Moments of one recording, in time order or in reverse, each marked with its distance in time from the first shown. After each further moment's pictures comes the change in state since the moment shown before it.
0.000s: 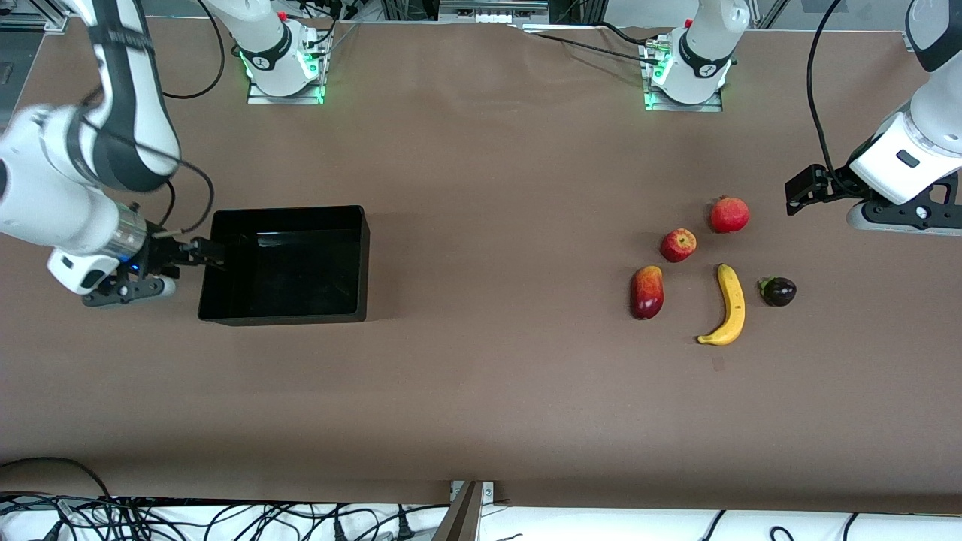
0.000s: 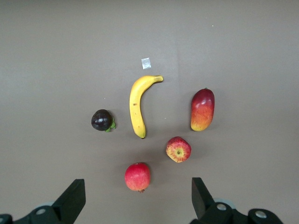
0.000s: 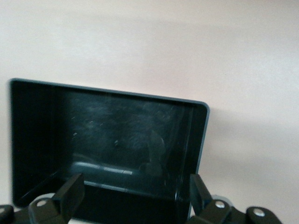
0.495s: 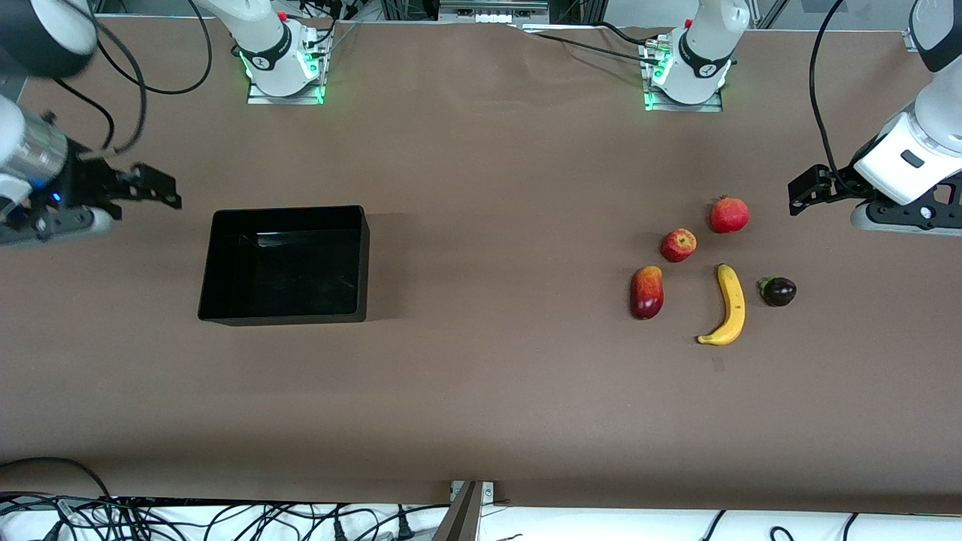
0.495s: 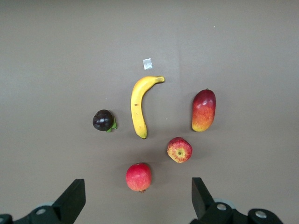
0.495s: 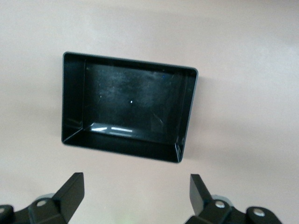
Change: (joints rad) left arm 0.002 -0.001 0.003 0.006 0.000 -0.002 0.003; right arm 0.026 -0.165 0.001 0.181 -0.110 -0.375 0.089
